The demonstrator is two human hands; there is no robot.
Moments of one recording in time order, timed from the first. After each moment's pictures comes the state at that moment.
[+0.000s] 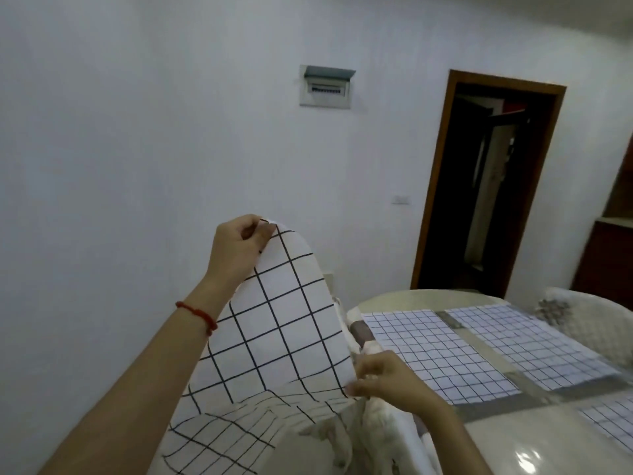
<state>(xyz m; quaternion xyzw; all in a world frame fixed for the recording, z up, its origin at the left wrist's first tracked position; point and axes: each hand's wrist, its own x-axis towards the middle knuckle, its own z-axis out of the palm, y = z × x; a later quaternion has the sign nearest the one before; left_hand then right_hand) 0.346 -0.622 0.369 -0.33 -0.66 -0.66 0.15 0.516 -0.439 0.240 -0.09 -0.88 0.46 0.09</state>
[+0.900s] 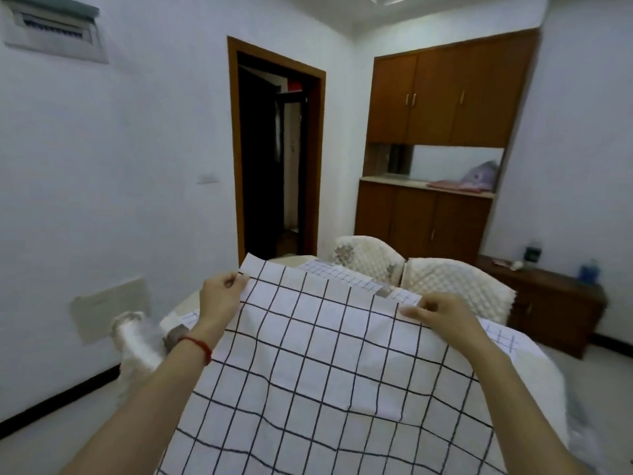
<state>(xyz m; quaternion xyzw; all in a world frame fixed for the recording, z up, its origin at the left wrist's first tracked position) 0.425 -0.320 0.254 -0.41 -0.66 -0.62 -0.09 0.775 -0.240 0.268 -0.48 -0.77 0.21 0.36</state>
